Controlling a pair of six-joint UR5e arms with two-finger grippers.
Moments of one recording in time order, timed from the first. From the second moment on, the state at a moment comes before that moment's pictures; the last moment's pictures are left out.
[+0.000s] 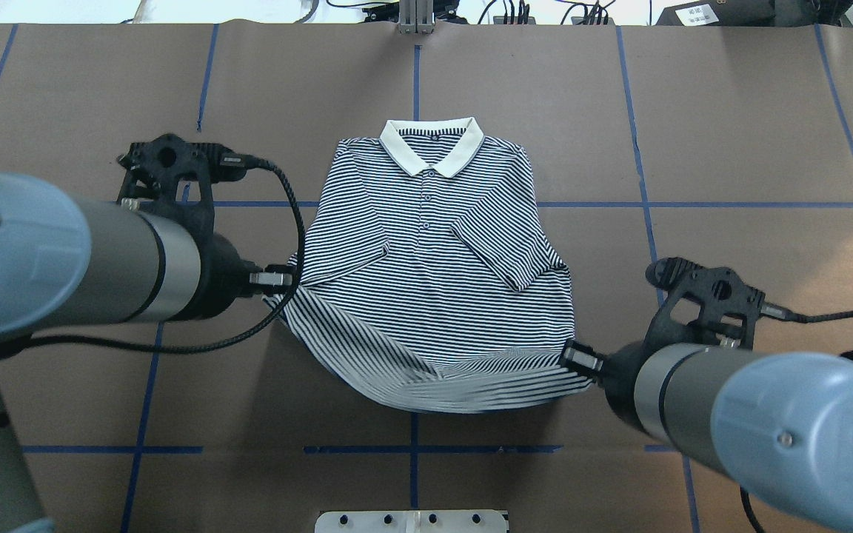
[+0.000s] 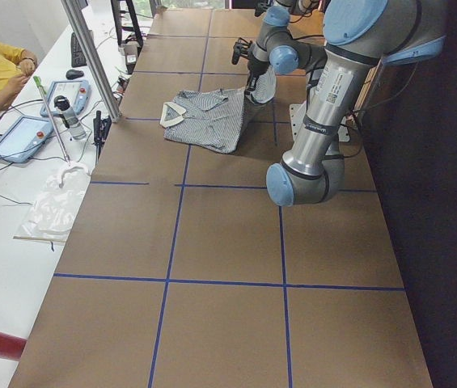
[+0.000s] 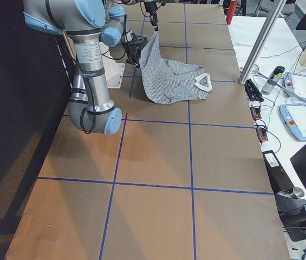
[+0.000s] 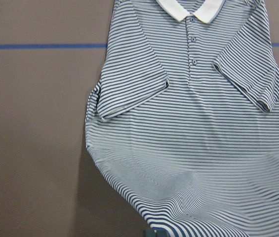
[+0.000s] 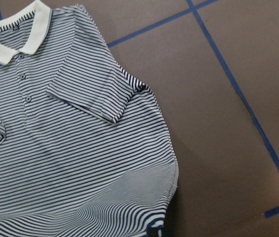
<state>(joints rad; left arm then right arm) -0.53 -2.13 -2.29 -1.26 -1.69 -1.18 0.29 -1.18 2.50 -2.09 1.49 1.78</state>
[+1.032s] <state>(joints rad) -0.76 -2.29 -1.58 -1.81 -1.72 -1.01 0.72 -0.94 1.73 -1.64 1.62 1.59</state>
